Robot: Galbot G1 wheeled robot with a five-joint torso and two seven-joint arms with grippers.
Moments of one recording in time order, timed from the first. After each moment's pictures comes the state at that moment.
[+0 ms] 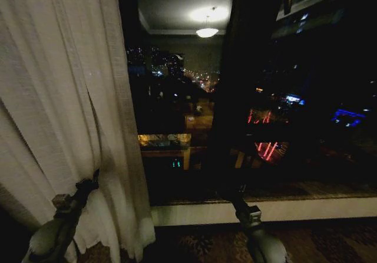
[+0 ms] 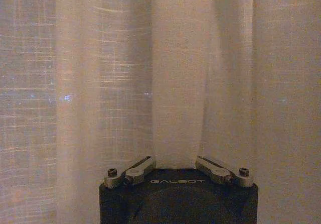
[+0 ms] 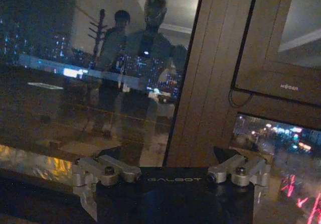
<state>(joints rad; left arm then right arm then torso) 1.38 -1.12 -0.89 -1.89 -0.46 0.18 0.11 -1.46 1.24 0.46 2.08 0.06 -0.15 0.06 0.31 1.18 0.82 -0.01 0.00</state>
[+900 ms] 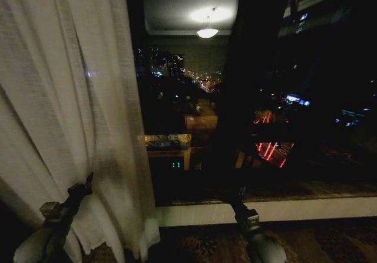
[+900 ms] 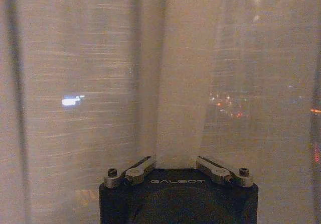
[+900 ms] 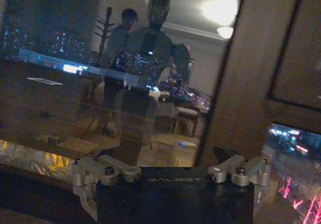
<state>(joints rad) 1.45 -1.12 -0.96 -1.93 -0.48 0.16 0.14 -1.48 1.26 0.45 2.10 0.02 -0.15 0.05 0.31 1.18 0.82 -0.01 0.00</state>
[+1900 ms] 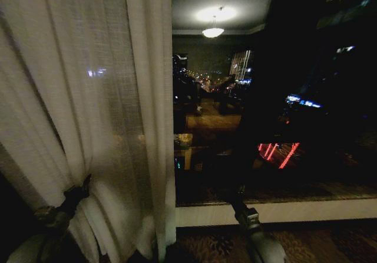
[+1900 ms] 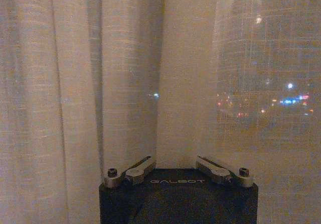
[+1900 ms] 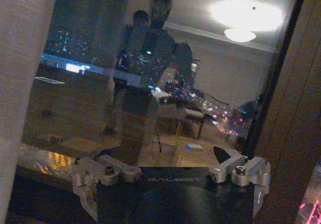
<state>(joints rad) 1.48 -1.15 -0.99 -1.96 -0.47 0.16 0.17 -1.46 1.24 0.45 2.07 0.03 -0.14 0.05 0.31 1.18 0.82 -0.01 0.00</state>
